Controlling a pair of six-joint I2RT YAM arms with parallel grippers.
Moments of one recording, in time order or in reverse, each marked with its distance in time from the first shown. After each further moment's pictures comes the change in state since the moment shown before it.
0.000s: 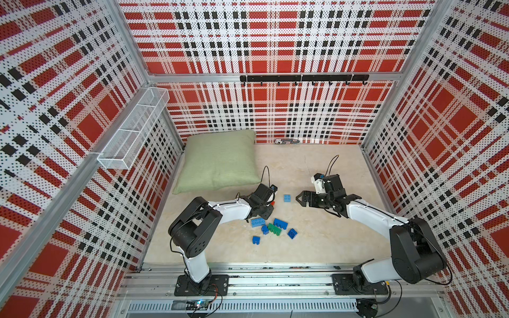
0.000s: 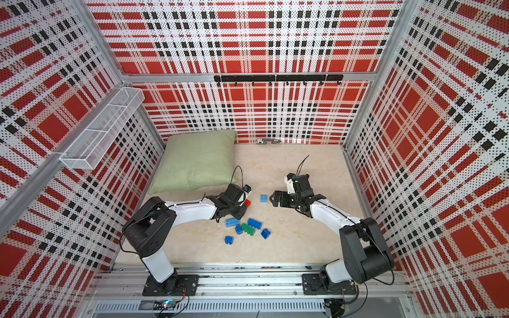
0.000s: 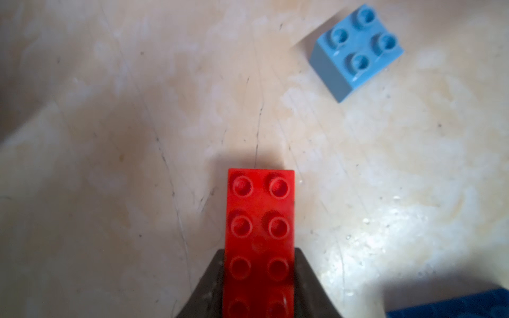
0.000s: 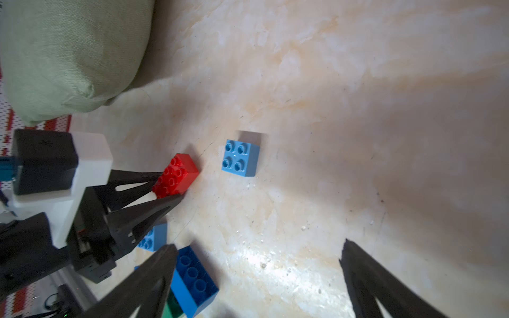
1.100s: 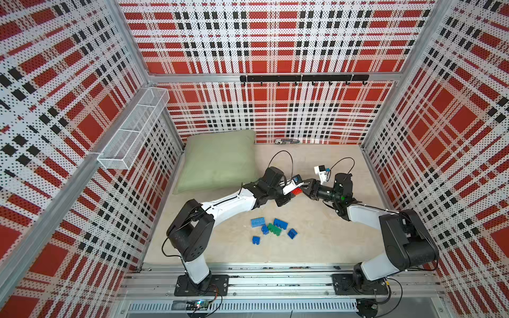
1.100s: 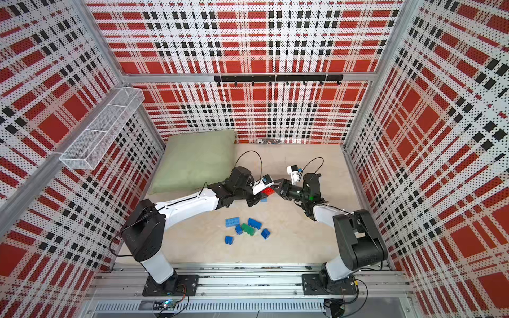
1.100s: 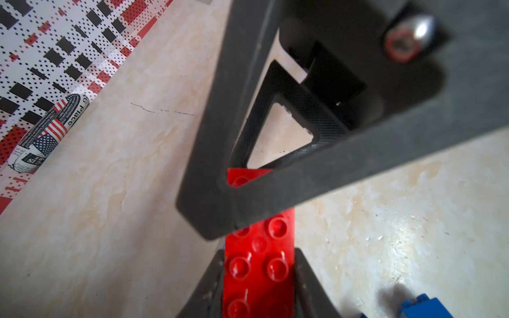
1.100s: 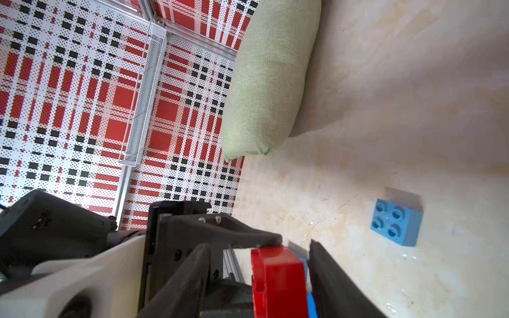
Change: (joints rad) left arm -0.050 -0.037 0.252 0.014 0.314 0.391; right arm -0.084 0.097 -0.127 0.785 -0.471 0.533
